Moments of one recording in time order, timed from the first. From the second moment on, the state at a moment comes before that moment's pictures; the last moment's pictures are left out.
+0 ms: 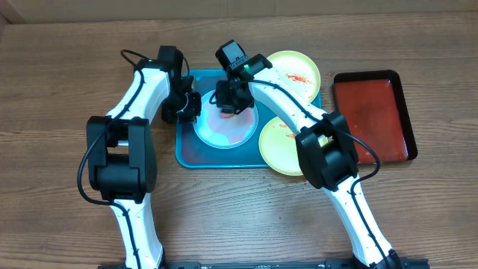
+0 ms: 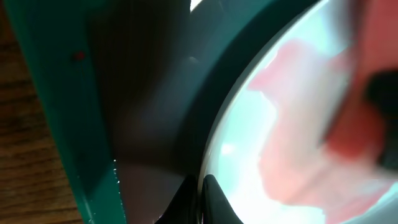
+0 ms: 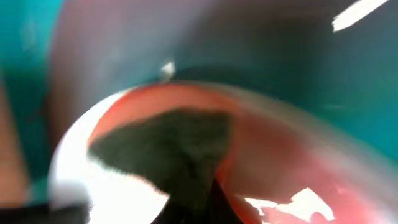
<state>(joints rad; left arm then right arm) -0.09 2.18 1.63 -1.00 0.22 -0.12 0.59 2.55 2.23 -0.94 -0.27 0.58</state>
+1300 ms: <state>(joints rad) -0.10 2.08 1.63 -1.00 0.12 -0.12 0.46 2.20 2.34 -1.40 -0.13 0.47</state>
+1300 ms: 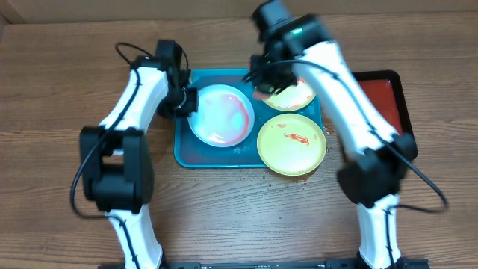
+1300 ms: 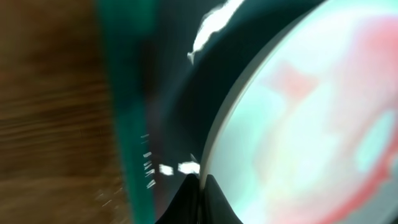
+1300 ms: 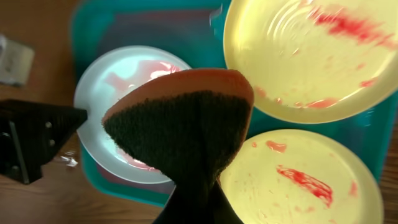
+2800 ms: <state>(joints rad) -0.69 1.70 1.63 -1.04 -1.45 -0.26 0.18 2.07 2.36 -1.43 -0.15 0.42</state>
